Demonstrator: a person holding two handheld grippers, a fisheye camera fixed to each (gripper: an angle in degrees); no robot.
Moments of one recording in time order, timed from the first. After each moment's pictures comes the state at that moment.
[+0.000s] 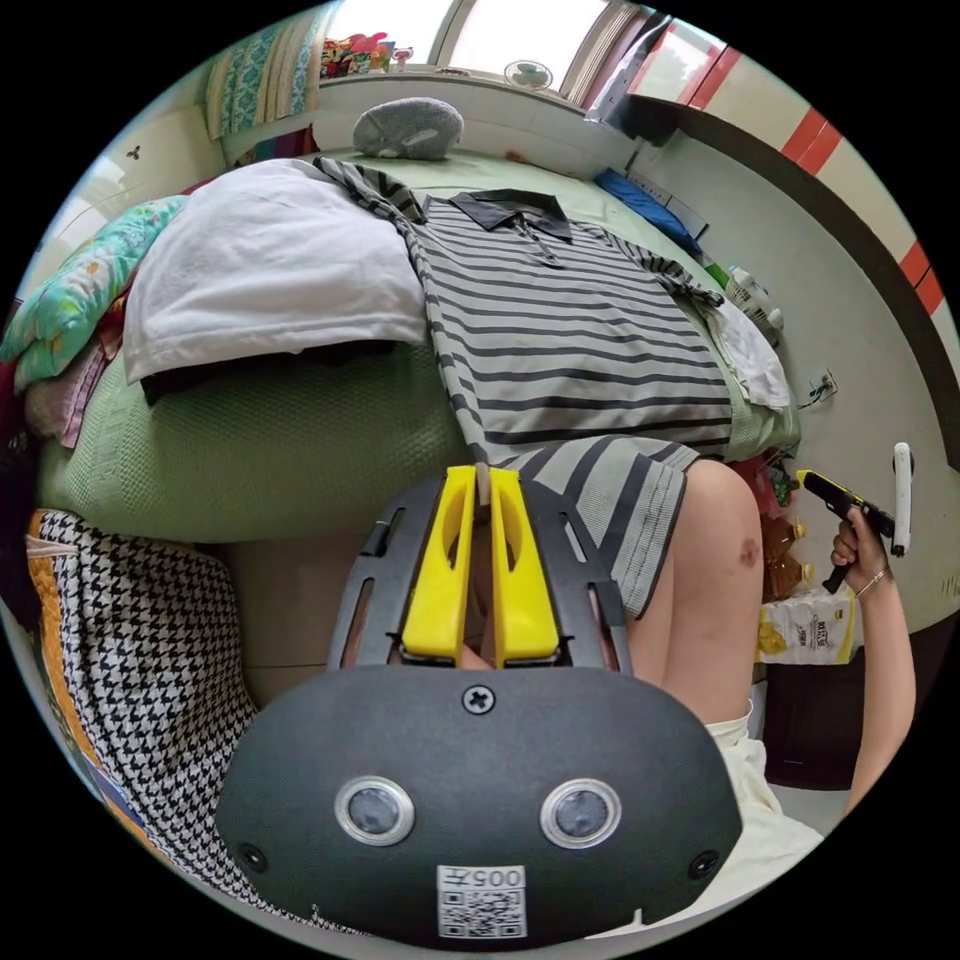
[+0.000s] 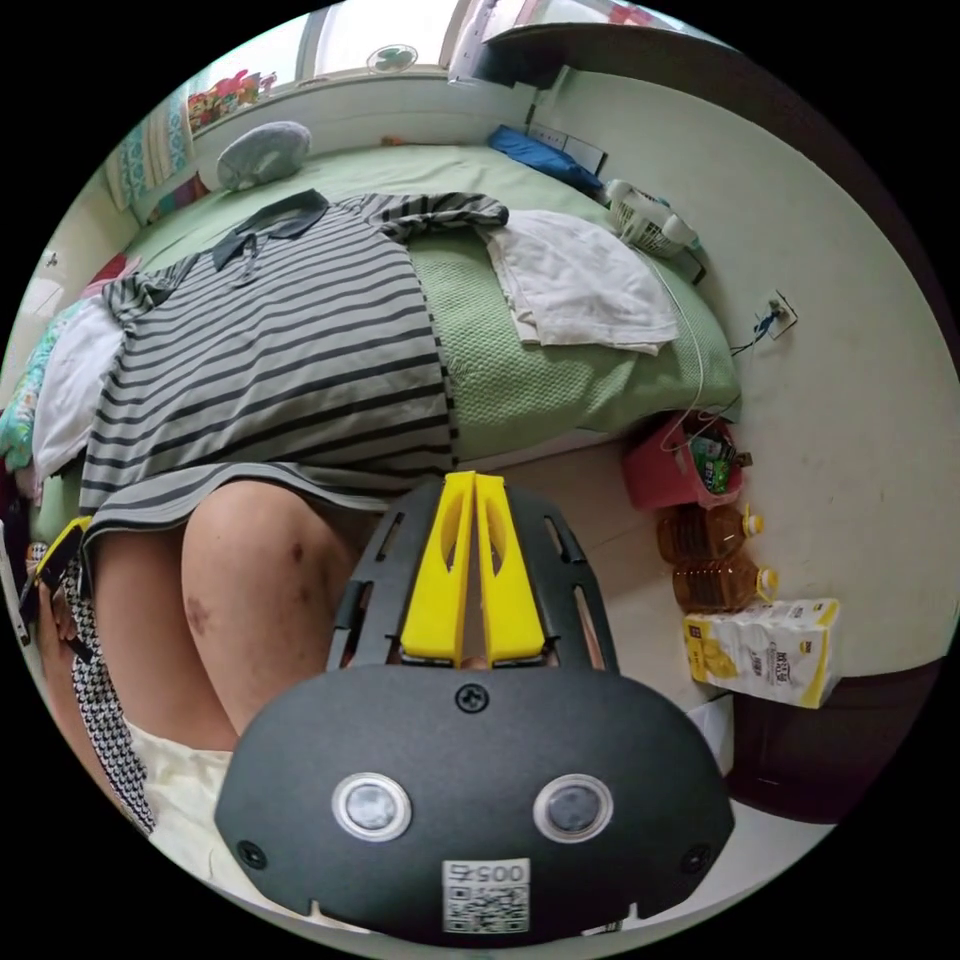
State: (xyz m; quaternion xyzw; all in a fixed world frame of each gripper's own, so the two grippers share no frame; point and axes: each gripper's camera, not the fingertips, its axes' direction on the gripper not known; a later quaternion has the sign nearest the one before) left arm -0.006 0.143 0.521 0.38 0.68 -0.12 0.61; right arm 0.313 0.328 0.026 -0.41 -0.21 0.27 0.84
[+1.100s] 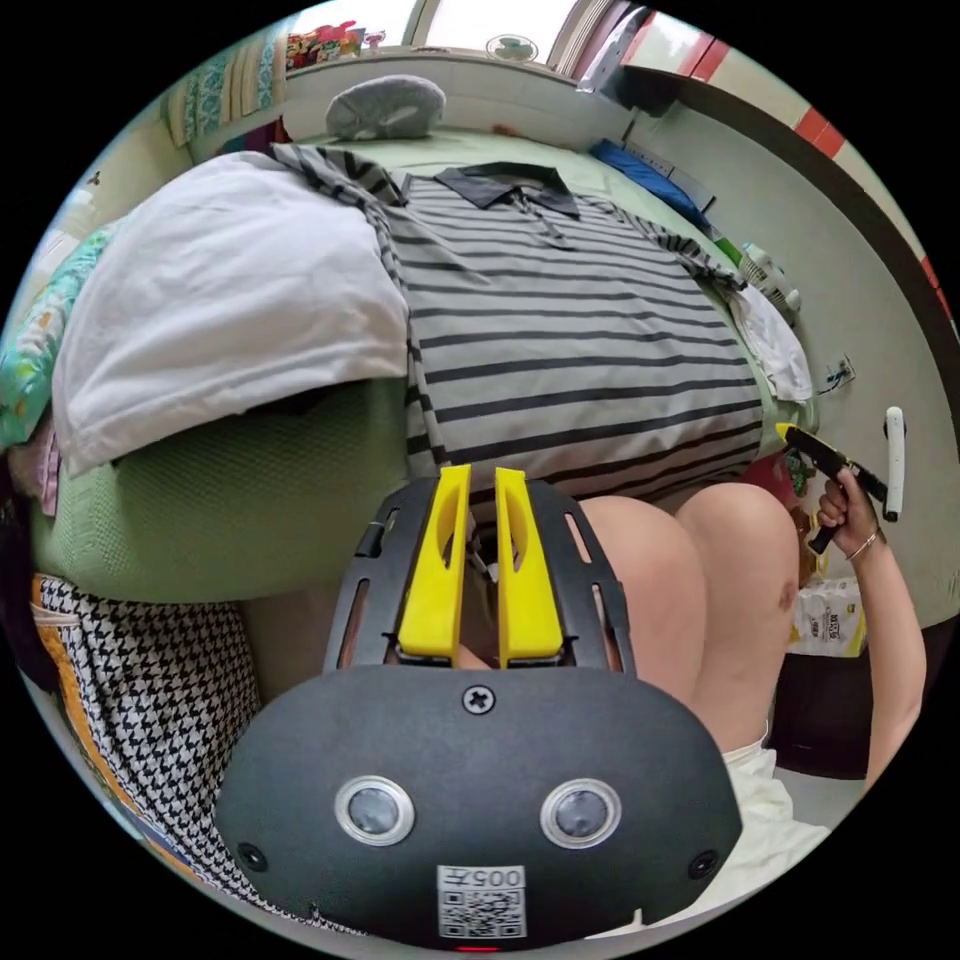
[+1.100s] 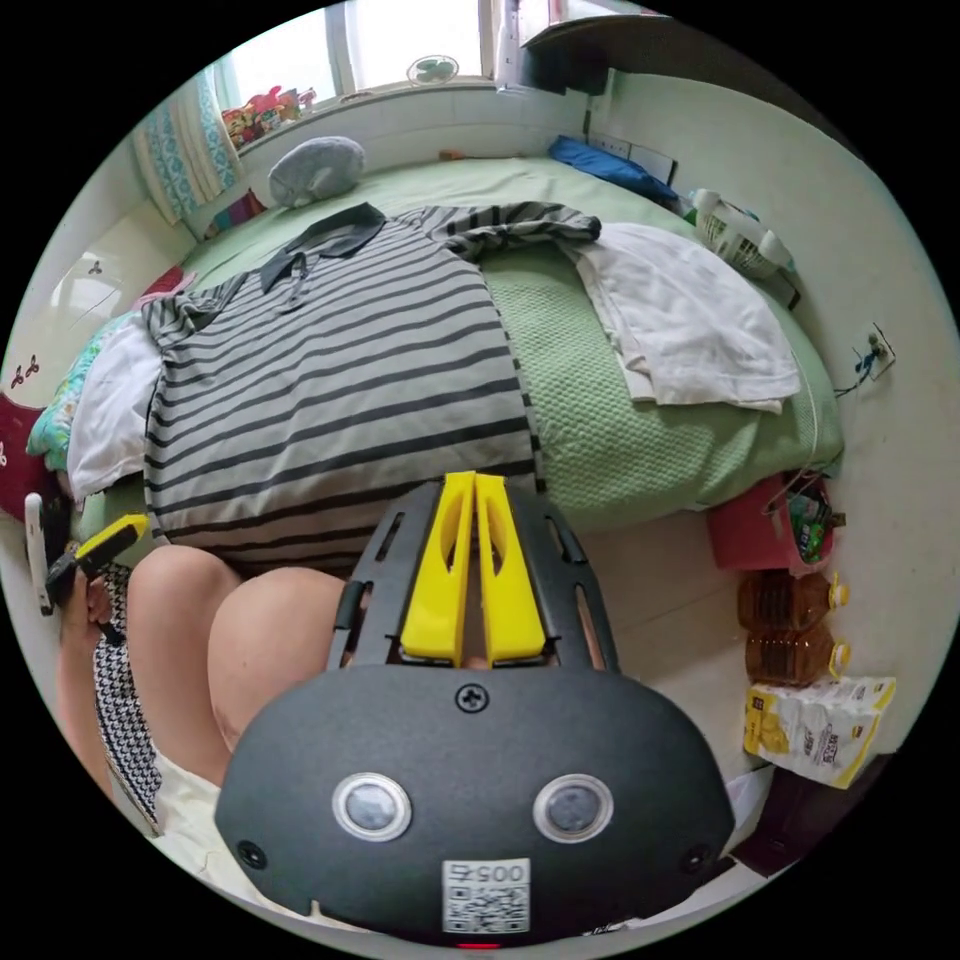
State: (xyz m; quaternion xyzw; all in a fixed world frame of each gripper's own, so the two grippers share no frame) left arm -0.017 0.023 0.452 0.37 0.67 -0.08 0.64; right arm 0.290 0.357 0.145 -0.35 -0.31 0.30 0.83
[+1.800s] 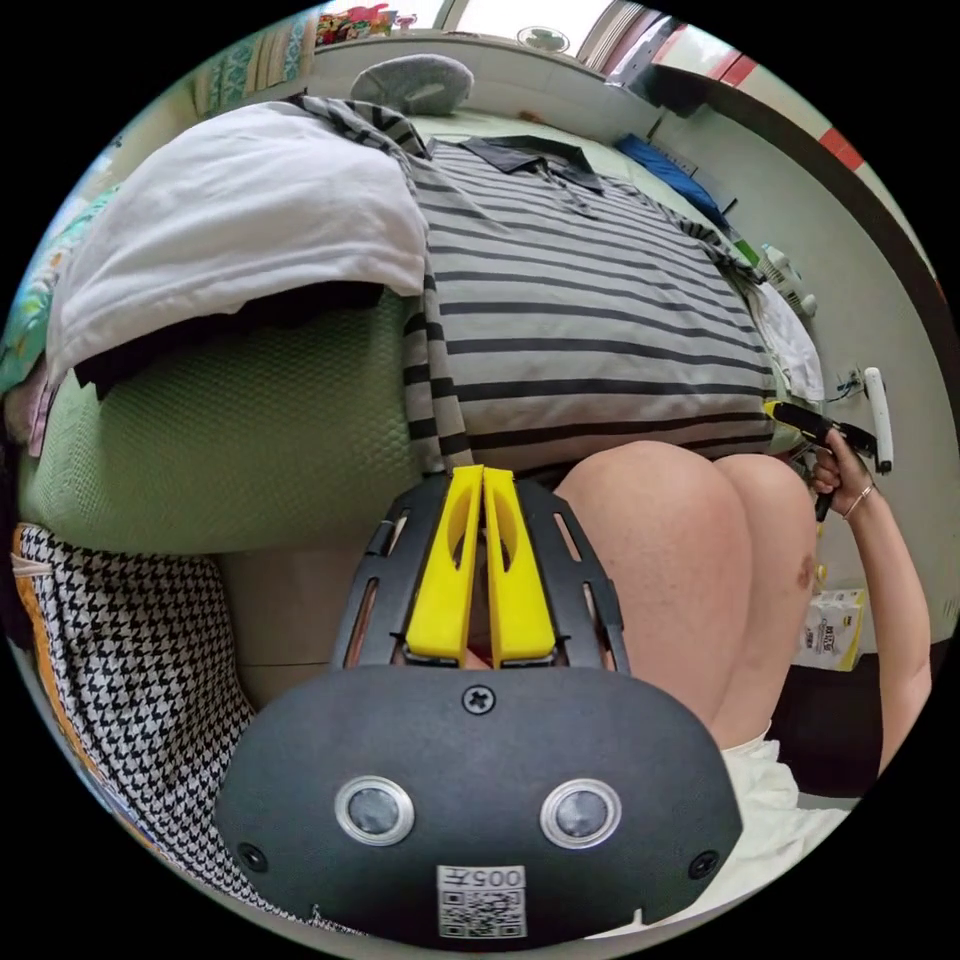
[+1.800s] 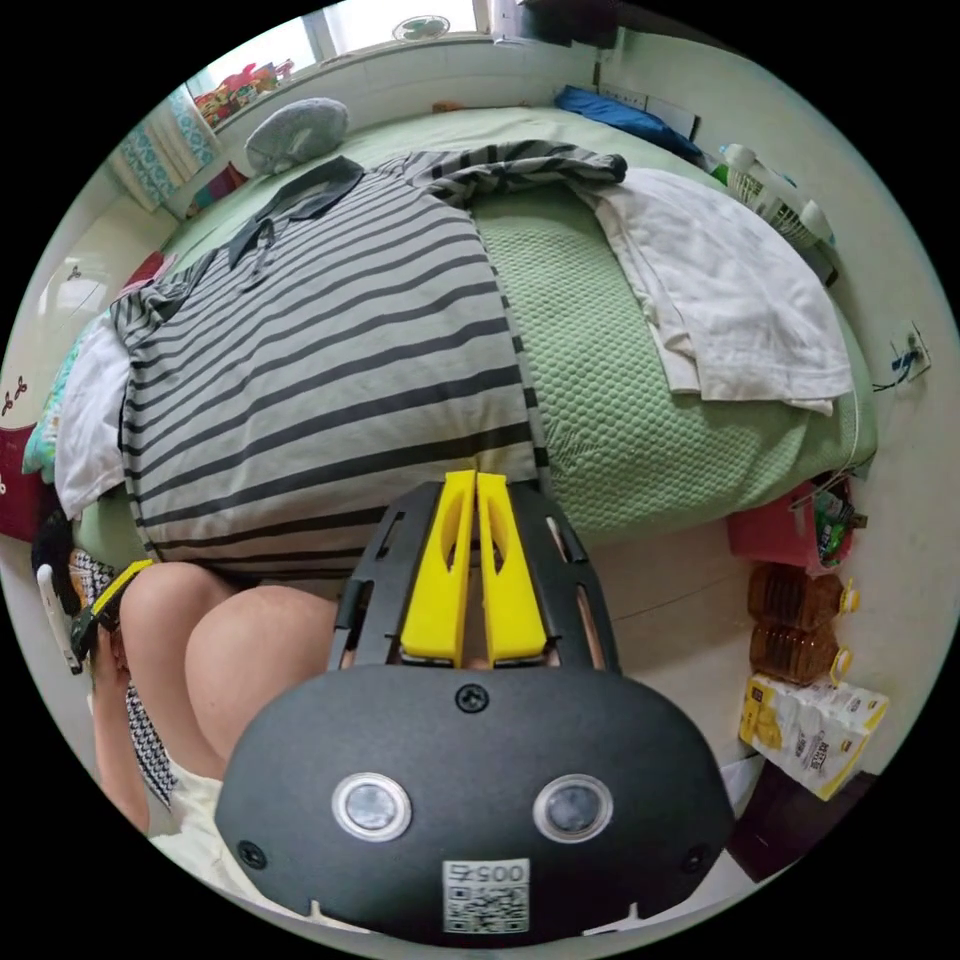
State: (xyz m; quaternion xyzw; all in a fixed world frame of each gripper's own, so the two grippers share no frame) left arm 0.005 -0.021 0.423 0.35 0.69 -0.10 0.63; right arm 0.278 0.356 0.240 -0.41 -0.35 0.28 0.80
